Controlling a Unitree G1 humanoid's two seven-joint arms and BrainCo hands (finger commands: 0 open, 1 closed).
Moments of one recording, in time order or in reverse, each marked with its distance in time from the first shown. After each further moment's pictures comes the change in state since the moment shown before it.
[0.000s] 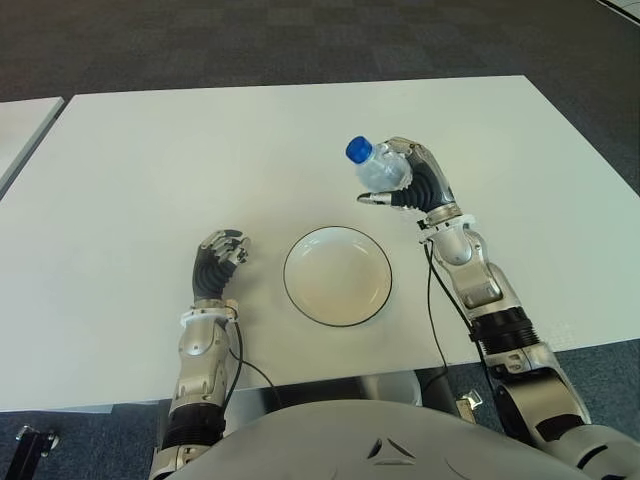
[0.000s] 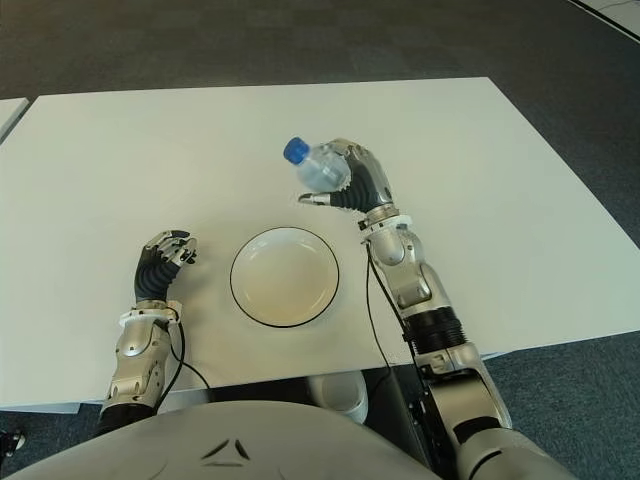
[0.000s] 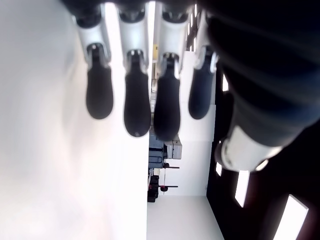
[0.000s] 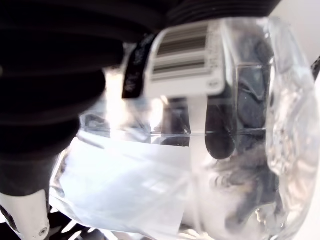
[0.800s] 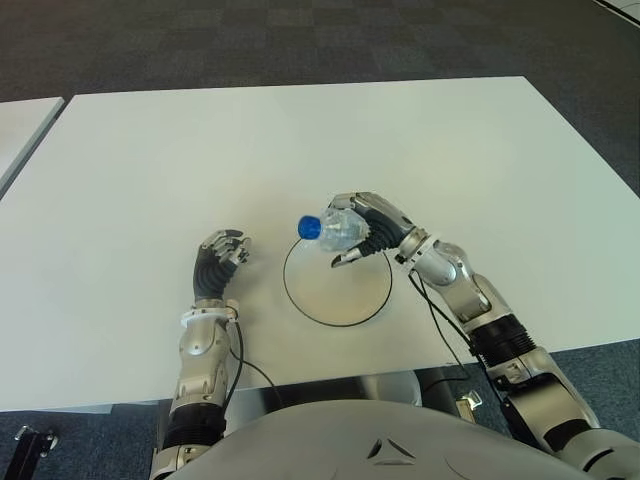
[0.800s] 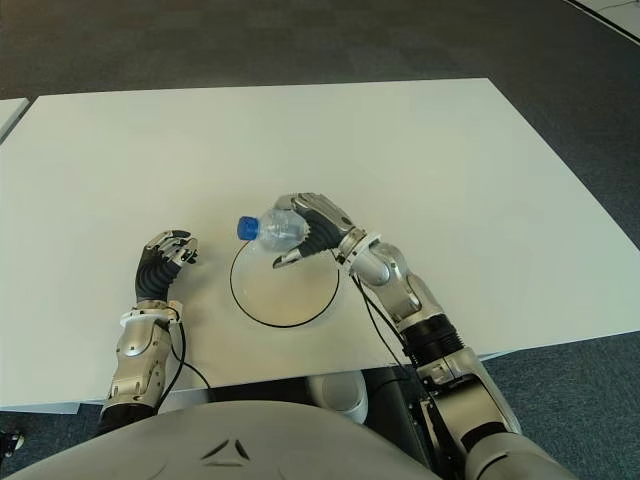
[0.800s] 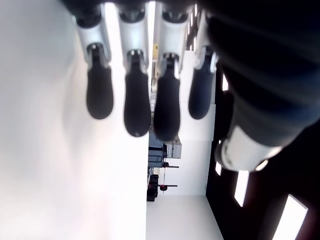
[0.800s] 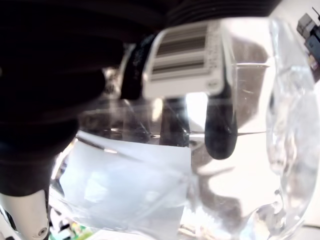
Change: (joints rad) left arm 0.000 -0.003 0.000 -0.001 -0.001 0.005 0.000; right arm 0.020 -0.041 0.169 0.042 -0.050 -0.151 0.287
